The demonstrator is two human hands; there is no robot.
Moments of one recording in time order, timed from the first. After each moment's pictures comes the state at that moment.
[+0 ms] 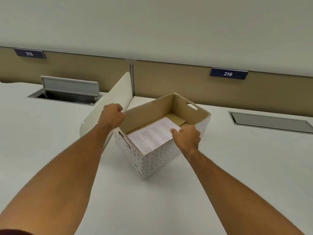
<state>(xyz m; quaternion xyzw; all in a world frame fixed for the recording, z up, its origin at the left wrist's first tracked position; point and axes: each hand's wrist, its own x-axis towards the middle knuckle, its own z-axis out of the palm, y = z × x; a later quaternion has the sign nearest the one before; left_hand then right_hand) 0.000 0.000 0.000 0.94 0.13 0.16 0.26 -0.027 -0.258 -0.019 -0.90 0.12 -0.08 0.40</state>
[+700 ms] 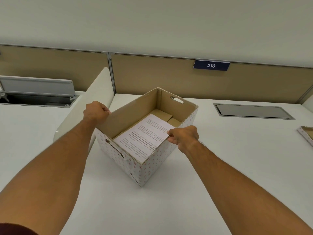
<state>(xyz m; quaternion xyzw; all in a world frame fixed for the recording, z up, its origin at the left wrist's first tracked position) 0.055 0.015 -0.010 0.94 0.17 0.08 0.30 -0.001 -0.279 -0.027 -0.73 0.28 0.04 0.63</state>
